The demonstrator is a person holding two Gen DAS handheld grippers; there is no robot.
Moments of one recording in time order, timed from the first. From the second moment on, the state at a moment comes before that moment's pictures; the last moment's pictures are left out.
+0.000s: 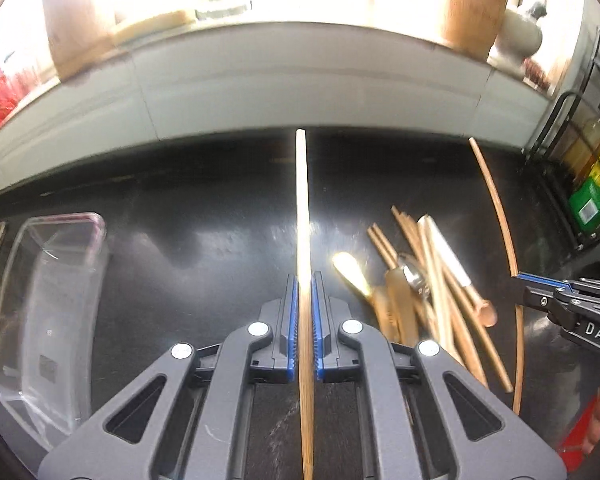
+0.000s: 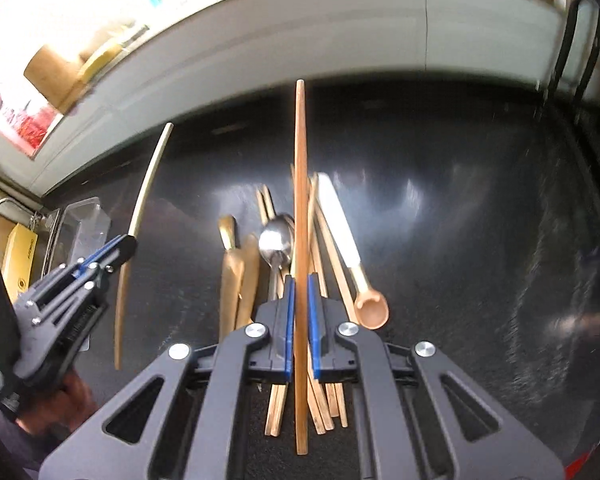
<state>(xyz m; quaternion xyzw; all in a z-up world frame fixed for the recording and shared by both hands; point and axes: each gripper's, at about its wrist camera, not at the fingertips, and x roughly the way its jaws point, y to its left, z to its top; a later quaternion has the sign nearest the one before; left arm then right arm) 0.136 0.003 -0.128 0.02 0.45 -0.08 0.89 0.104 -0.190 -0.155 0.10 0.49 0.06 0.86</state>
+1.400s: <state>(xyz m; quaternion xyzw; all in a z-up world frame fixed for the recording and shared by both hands) 0.011 0.166 -0.034 -0.04 0.41 0.09 0.91 0.037 -0.023 -0.081 -0.01 0.41 0.18 0.89</state>
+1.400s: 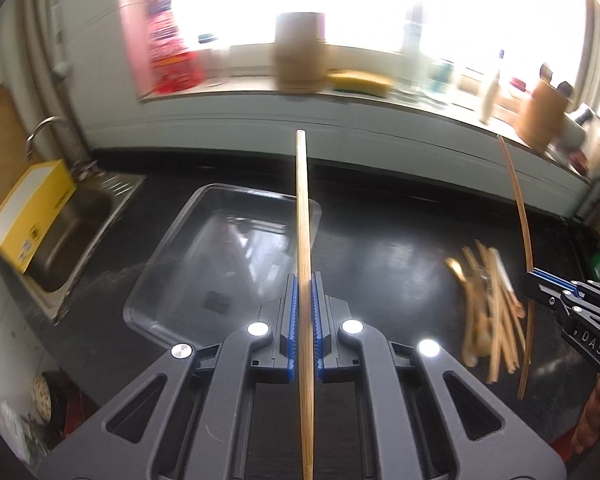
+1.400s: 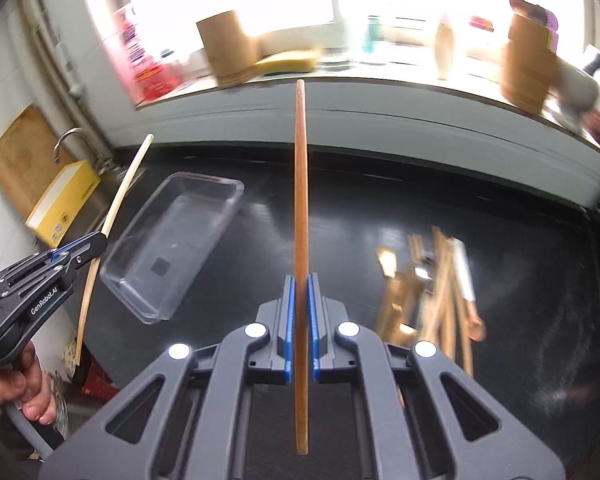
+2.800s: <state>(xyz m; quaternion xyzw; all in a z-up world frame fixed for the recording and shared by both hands) 0.112 0.331 -0.169 -0.16 0.52 0.11 0.83 0.190 0.222 -0.205 -0.01 0.59 0.30 0.75</state>
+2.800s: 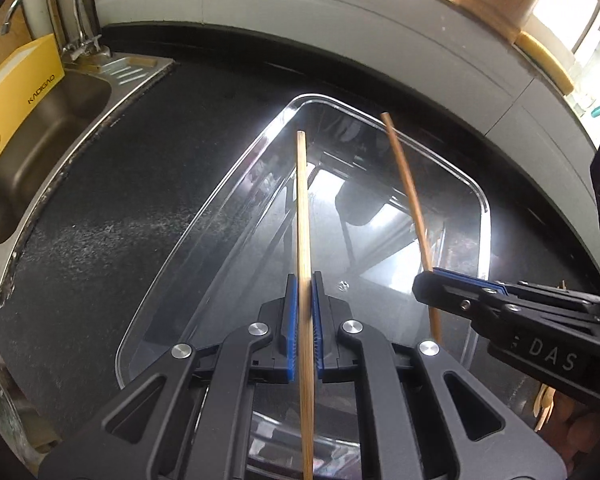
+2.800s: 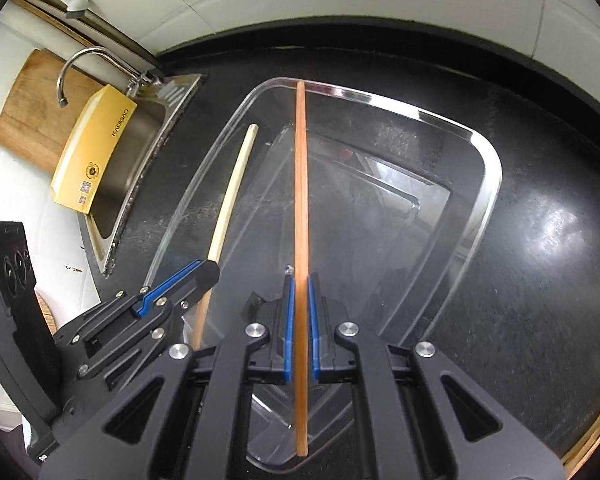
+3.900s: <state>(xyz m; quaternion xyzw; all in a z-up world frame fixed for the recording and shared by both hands) 0.062 0.250 -0.074 -0.10 0.45 0.07 0.88 0.111 0.046 -0.090 0.03 0.45 0.20 0.87</state>
